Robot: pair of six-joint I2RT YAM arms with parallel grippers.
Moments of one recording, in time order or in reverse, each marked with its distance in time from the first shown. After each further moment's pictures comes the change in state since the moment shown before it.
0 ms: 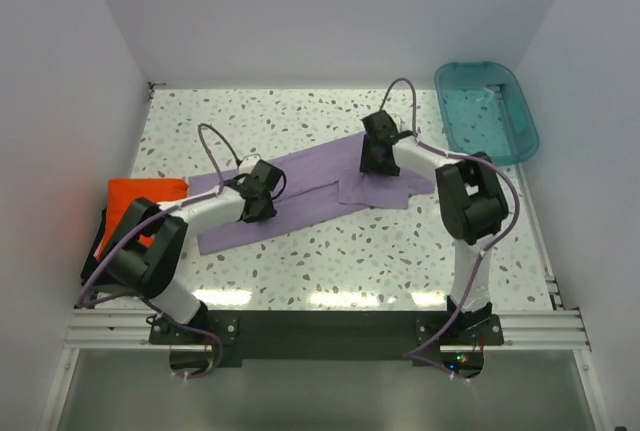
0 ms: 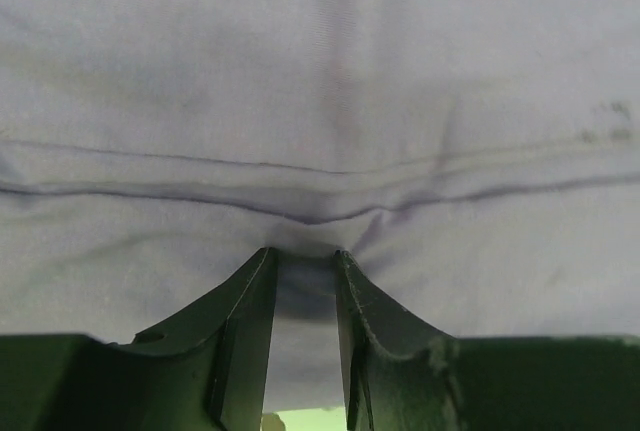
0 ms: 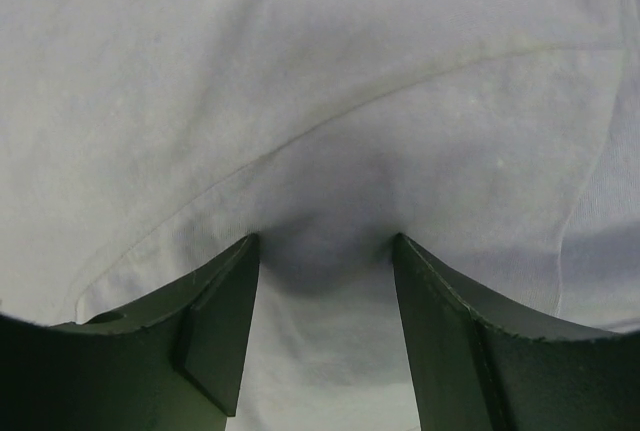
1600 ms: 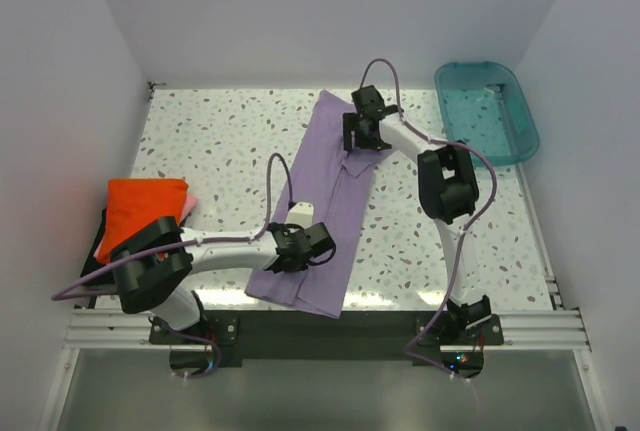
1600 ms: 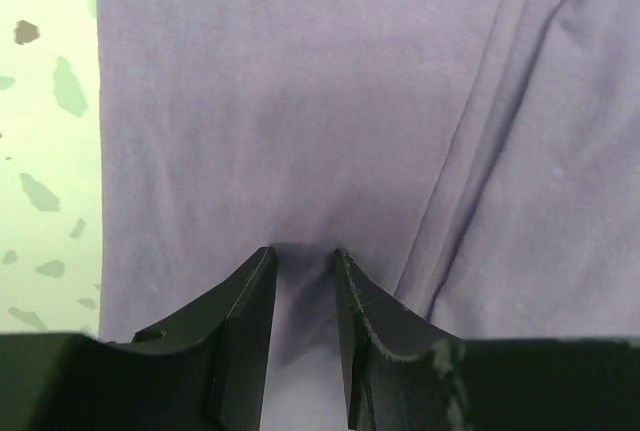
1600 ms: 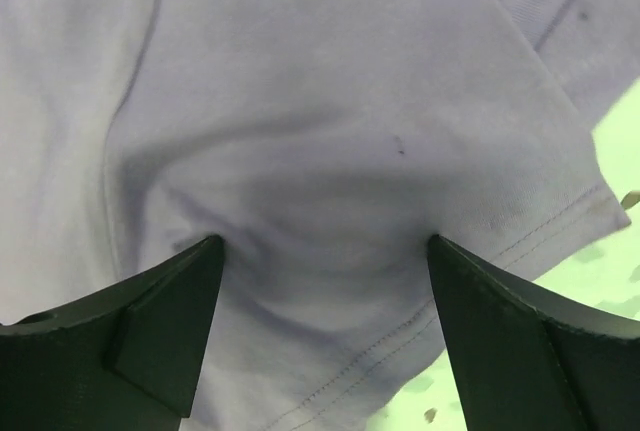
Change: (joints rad) left arm -0.569 -0.061 -0.051 -0.192 -0.165 -0.187; right arm -0.013 0.314 0.519 -0.155 -0.072 -0.163
